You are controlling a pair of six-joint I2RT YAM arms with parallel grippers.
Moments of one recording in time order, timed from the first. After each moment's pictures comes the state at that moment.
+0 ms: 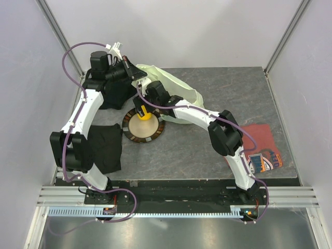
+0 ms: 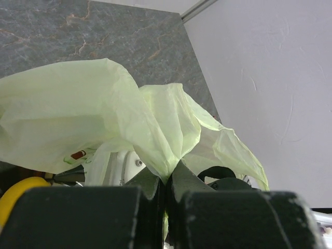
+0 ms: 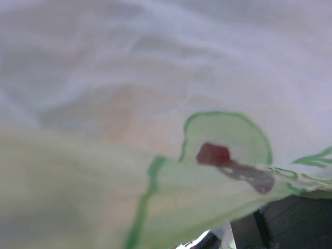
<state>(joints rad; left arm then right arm) -0.12 1.65 1.53 -0.20 0.71 -0.59 0.80 2.21 1.84 -0.17 -0.07 0.11</state>
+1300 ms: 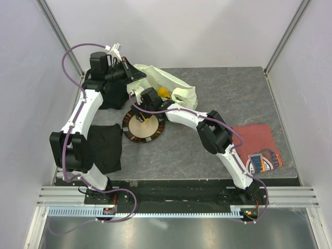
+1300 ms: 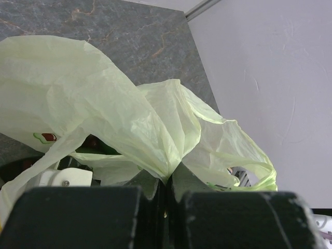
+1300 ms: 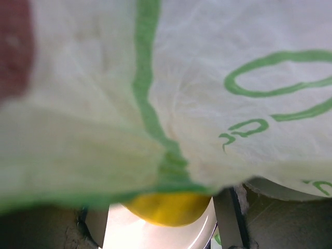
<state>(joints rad) -0.11 1.64 1.53 -0.22 0.71 -0.59 0.83 2.39 1.96 -0.22 -0.05 -0.02</state>
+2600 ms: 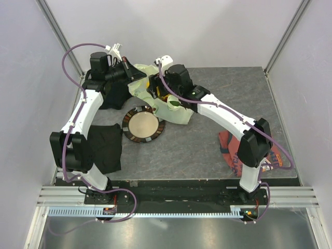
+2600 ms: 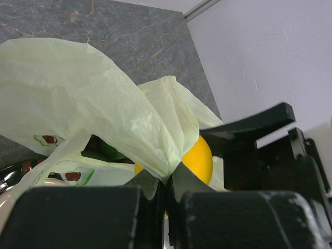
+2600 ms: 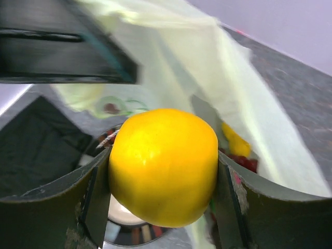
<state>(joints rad) -0.11 1.64 1.52 -0.21 0.71 -0.59 0.73 1.85 1.72 -0.16 -0.01 0.13</state>
